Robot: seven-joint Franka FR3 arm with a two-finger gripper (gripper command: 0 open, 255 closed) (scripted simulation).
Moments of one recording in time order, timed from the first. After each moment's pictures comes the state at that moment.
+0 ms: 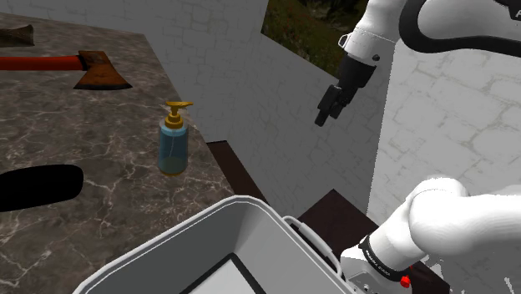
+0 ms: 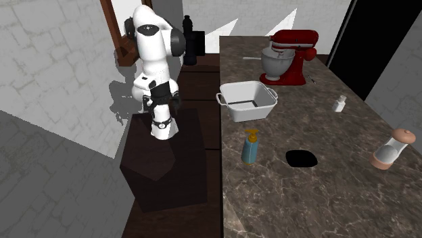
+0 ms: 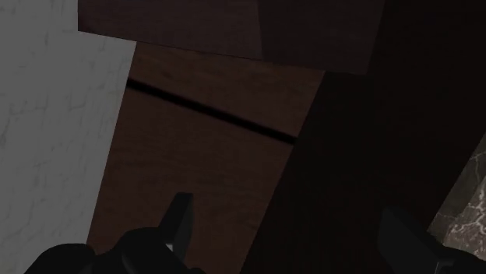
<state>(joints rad) 0.09 -0.75 0.09 -2.44 0.06 1.71 0.07</state>
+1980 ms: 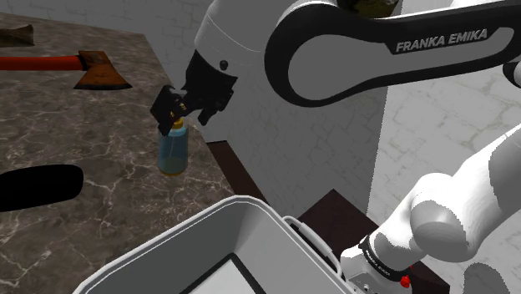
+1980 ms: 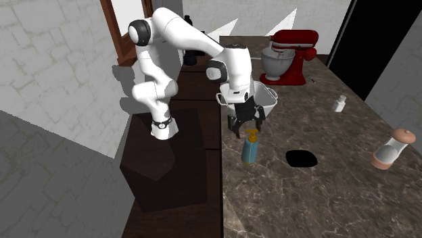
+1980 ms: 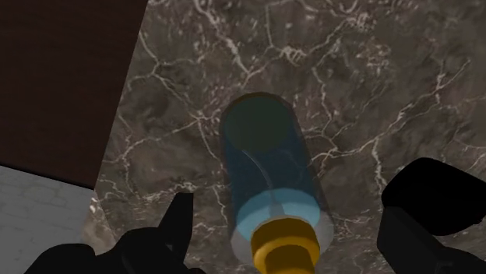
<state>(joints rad) 0.16 -0.11 0.56 -2.07 -0.03 2.31 0.57</state>
